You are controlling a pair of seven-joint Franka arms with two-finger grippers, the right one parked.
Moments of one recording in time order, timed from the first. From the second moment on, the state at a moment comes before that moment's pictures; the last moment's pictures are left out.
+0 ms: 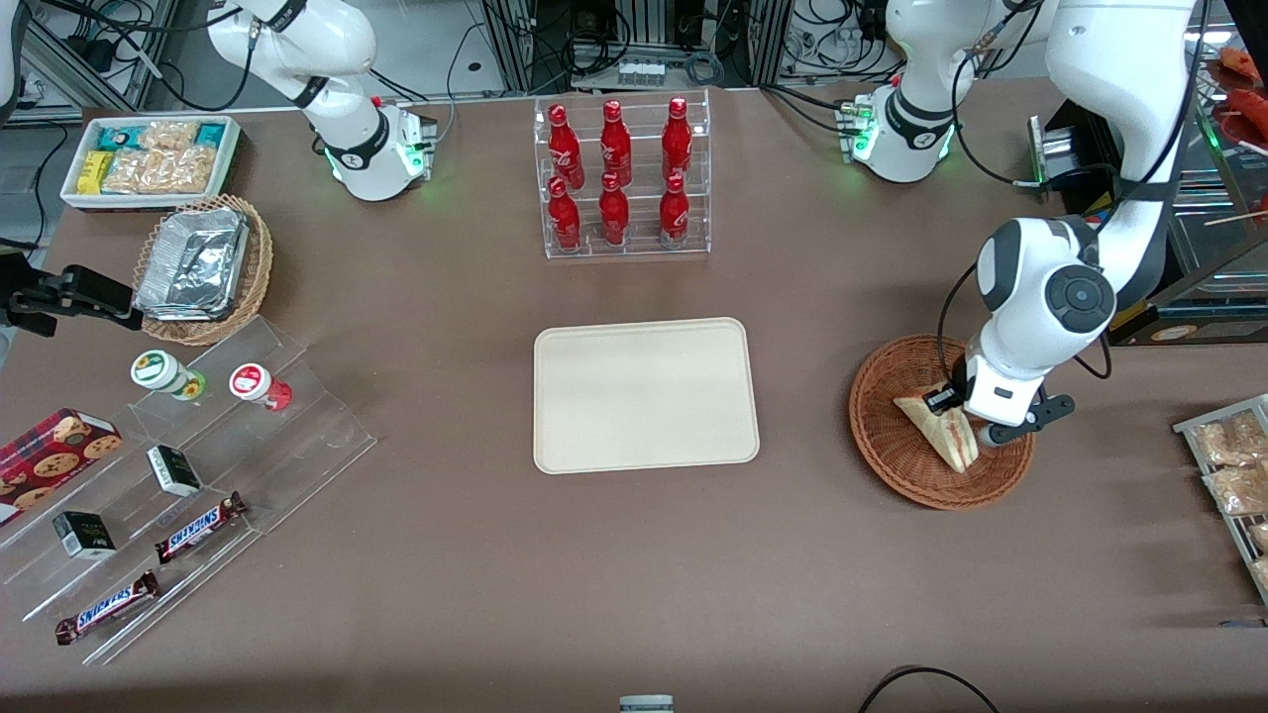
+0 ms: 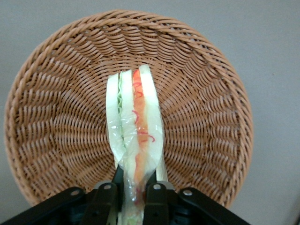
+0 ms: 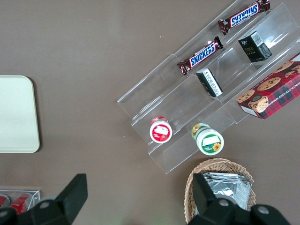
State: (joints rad) arm -0.04 0.22 -0.07 -2.15 0.04 2.38 -0.53
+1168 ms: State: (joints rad) arm -0.07 0.31 -0.48 -1.71 0.04 1.97 -0.59
